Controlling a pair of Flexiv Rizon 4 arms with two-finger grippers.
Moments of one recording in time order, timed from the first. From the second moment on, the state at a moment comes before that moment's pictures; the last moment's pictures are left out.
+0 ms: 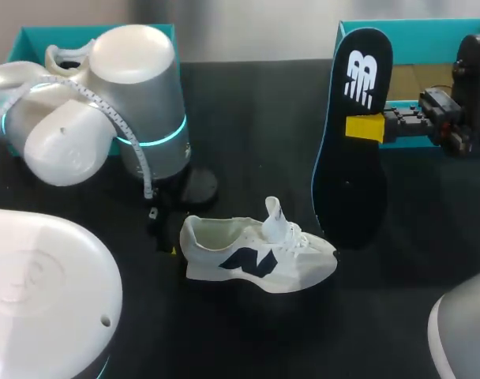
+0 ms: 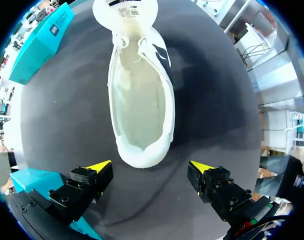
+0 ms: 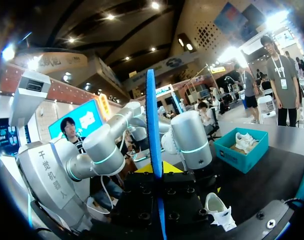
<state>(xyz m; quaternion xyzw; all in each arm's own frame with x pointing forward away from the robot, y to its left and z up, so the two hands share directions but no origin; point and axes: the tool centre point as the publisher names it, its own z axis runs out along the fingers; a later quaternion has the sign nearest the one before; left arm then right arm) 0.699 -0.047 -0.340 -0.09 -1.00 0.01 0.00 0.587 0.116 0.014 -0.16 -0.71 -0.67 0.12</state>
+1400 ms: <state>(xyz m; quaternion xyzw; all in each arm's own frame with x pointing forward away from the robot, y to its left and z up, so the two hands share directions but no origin) 0.730 -0.114 -0.286 -0.10 -0.99 0.04 -0.05 0.587 0.116 0.014 -0.16 -0.71 -0.67 0.12</state>
